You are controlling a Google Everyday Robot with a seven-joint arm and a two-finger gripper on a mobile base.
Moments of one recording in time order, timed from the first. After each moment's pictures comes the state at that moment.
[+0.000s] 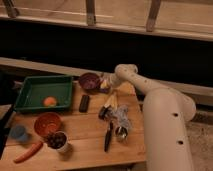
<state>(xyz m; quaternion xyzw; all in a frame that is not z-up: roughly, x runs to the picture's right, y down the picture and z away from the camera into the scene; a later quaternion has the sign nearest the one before) 0.036 -0.018 1.004 -0.26 -0.03 0.70 0.67</state>
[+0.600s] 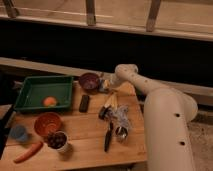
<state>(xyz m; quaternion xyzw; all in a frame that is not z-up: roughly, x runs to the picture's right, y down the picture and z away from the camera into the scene) 0.041 -0.017 0.998 -0.26 -0.03 0.70 0.67</state>
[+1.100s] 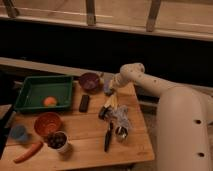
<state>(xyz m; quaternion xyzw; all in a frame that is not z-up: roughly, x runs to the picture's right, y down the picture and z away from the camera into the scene) 0.085 -0.018 0.955 -0.22 -0.02 0.70 0.68</state>
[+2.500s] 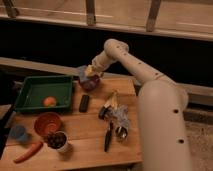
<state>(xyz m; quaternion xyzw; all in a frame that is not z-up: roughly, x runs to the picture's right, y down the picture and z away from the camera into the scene) -0.108 -0.101 0.869 -0.38 -0.14 0.55 0.73</state>
